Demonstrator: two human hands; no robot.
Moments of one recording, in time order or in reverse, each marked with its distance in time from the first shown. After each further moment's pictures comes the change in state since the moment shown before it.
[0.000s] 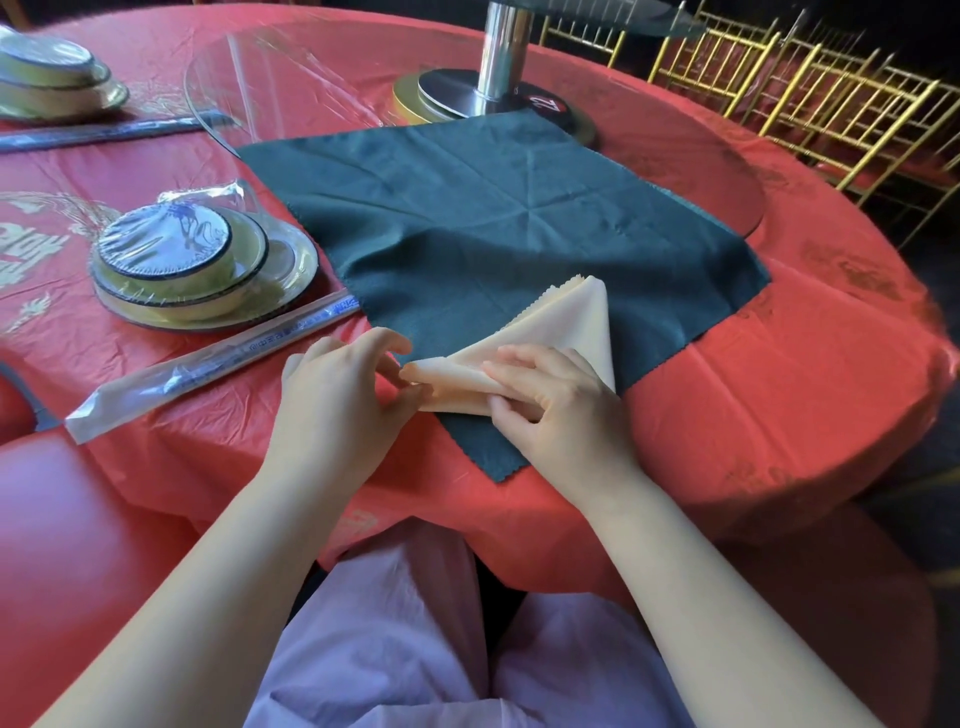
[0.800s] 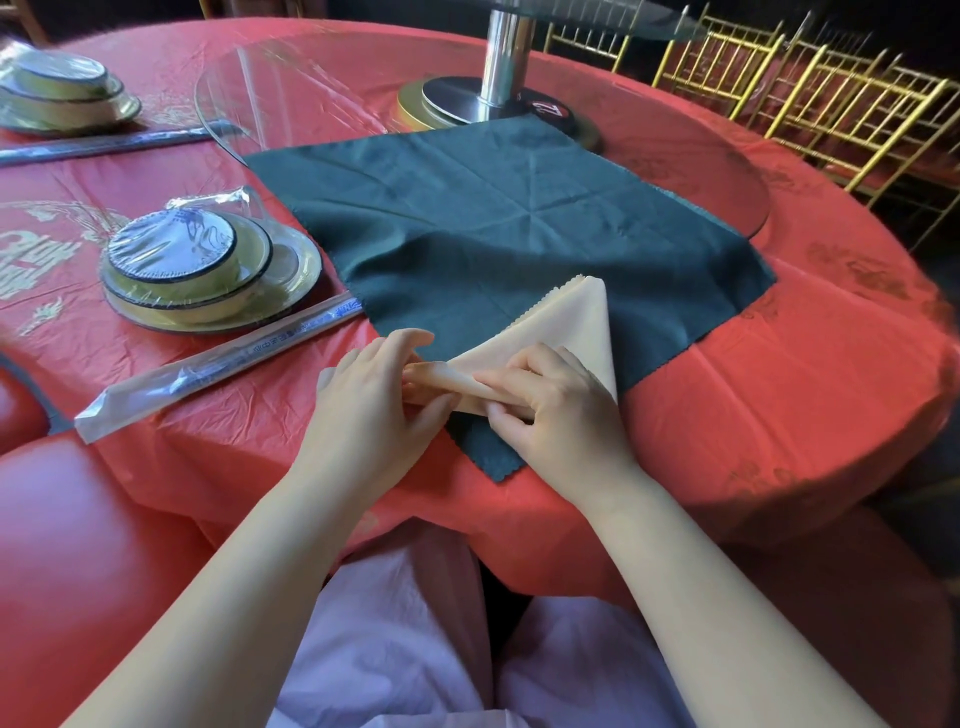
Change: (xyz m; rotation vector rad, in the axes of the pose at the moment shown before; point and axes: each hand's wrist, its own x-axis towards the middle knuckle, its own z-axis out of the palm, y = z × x) left_hand -0.007 0.009 0.012 -0.064 -0.064 0.038; right_hand 0.003 0.002 -0.002 -0.007 -0.101 -0.067
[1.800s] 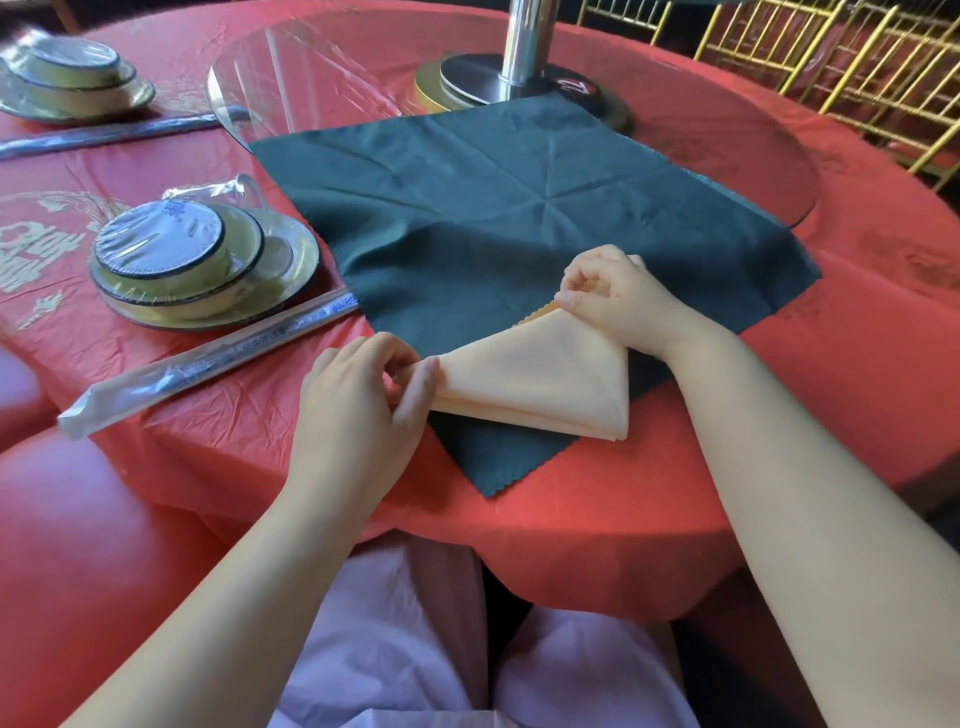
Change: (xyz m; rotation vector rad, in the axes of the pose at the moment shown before) left_hand 0.004 0.004 0.008 0.008 0.154 -0.096; right_hand 0.088 0.102 -0.017 0.234 -0.393 0.318
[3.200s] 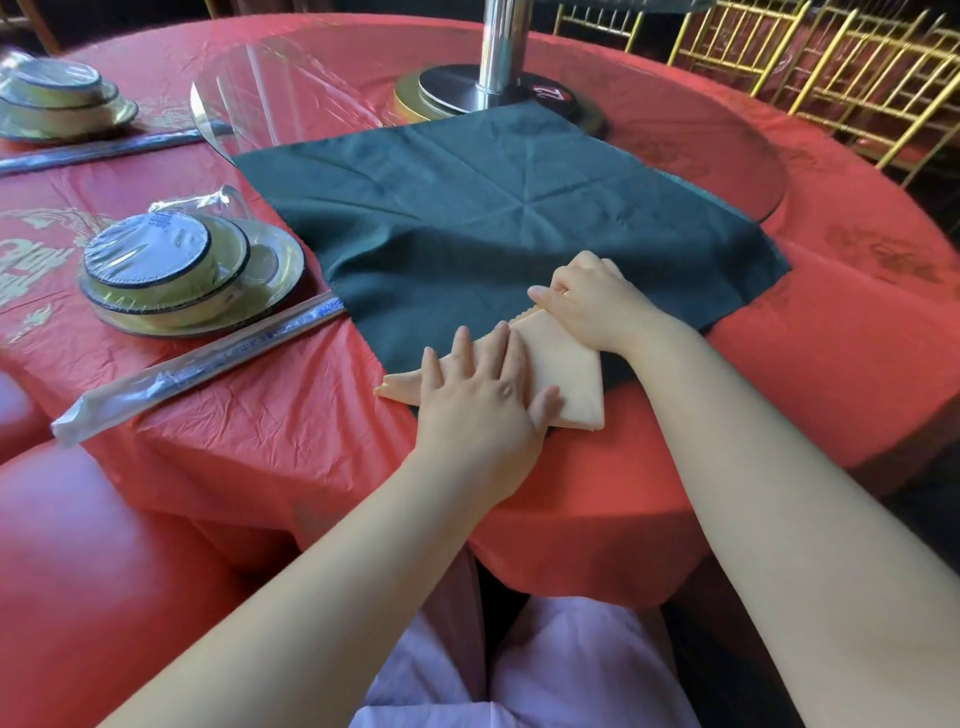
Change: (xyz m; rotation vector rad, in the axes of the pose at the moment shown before) left_hand -0.006 0.075 0.043 0.428 -0.540 0.123; right_hand 0.003 -0.001 0.007 -0.333 -0.016 0.112
